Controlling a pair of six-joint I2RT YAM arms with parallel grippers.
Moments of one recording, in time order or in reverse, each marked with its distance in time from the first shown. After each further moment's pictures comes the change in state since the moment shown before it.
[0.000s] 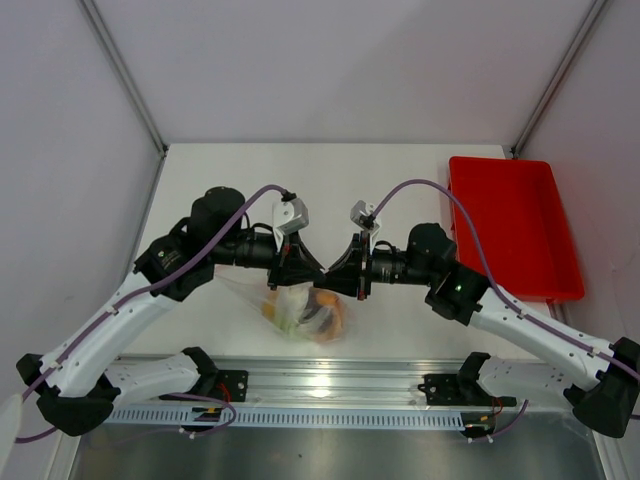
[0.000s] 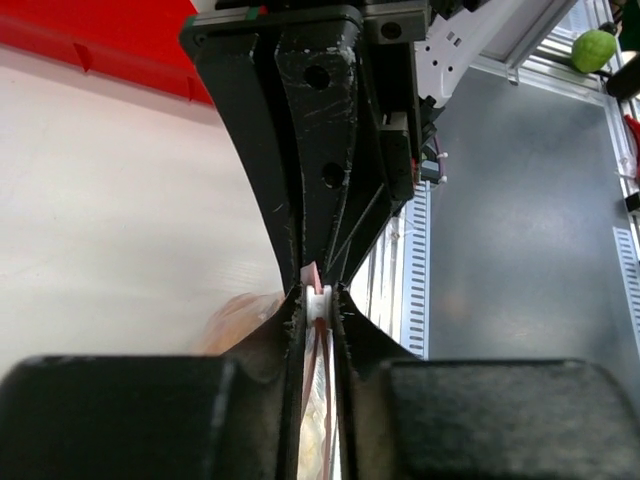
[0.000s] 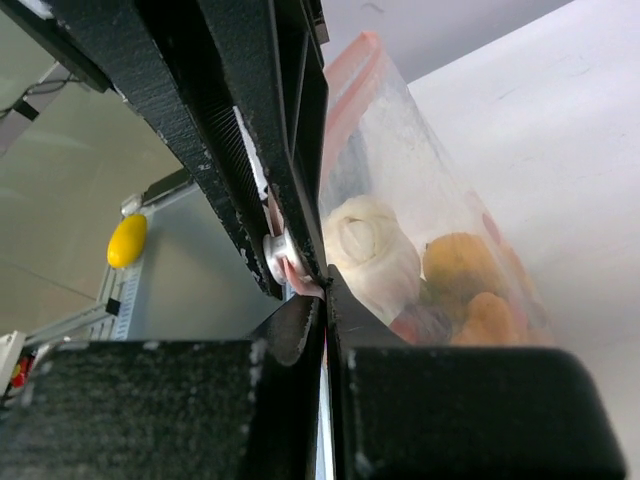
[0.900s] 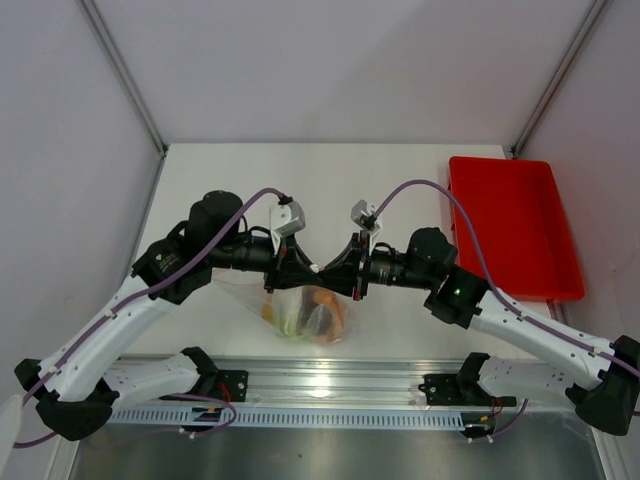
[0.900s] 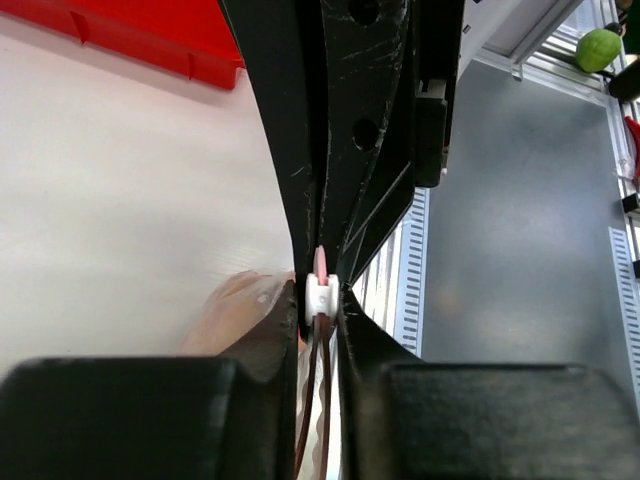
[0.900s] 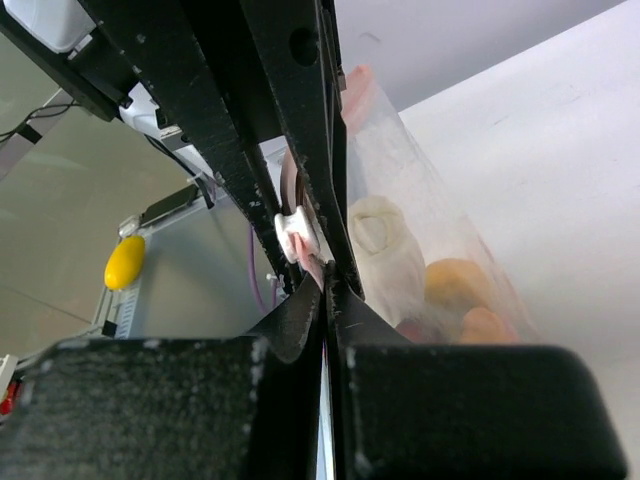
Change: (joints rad) left arm 0.022 -0.027 -0.031 -0.022 -0.019 -0.010; right arm 0.049 -0.010 -0.014 0.068 0.101 0.037
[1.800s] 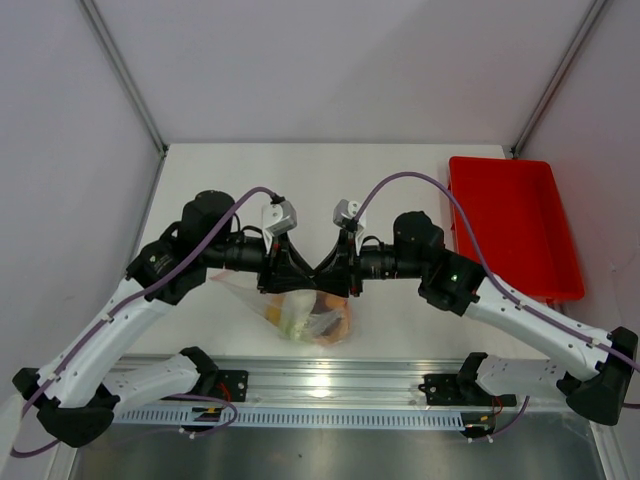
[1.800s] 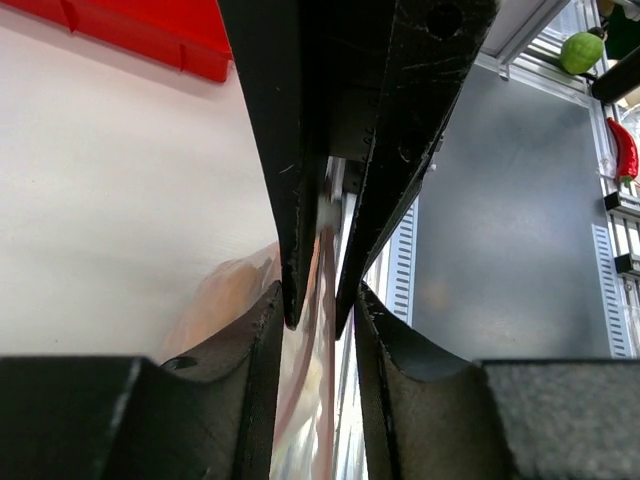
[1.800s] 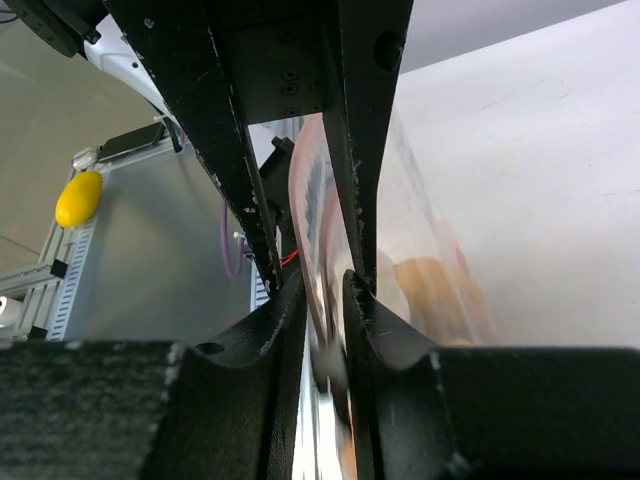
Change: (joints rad) left arm 0.061 -0.022 -0.014 -0.027 0.076 -0.001; right arm 0.007 0.085 0.180 -0.264 -0.078 -0.245
